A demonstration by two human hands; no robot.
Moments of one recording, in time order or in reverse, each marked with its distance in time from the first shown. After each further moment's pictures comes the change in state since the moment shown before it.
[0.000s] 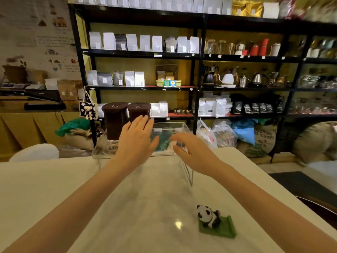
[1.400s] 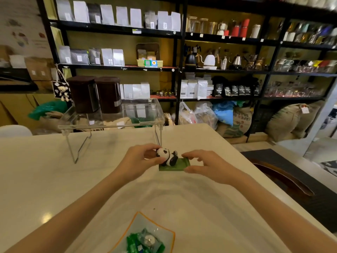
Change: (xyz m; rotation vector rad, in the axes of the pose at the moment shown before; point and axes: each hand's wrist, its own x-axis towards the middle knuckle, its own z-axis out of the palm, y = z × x) left_hand -0.089 0.092 0.031 -0.831 -0.350 -0.103; right_hand -0.134 0.085 -0.033 -0.049 -0.290 0.190
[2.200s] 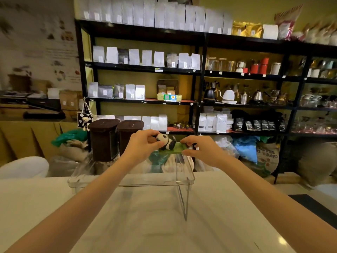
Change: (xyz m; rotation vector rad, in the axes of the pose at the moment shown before) left_hand 0.149 -0.011 -0.108 -0.031 0.303 0.014; right_hand 0.201 -0.039 -0.072 -0.065 0.232 -0.158
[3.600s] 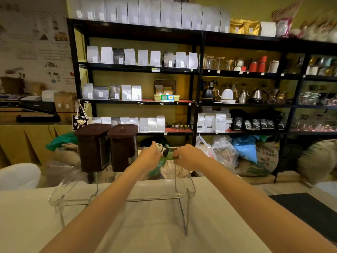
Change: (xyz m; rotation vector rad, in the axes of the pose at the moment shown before) left_hand 0.045 -0.031 0.050 0.355 -0.261 -0.267; right_hand 0.061 0.021 0.048 -0.375 -0.204 0.099
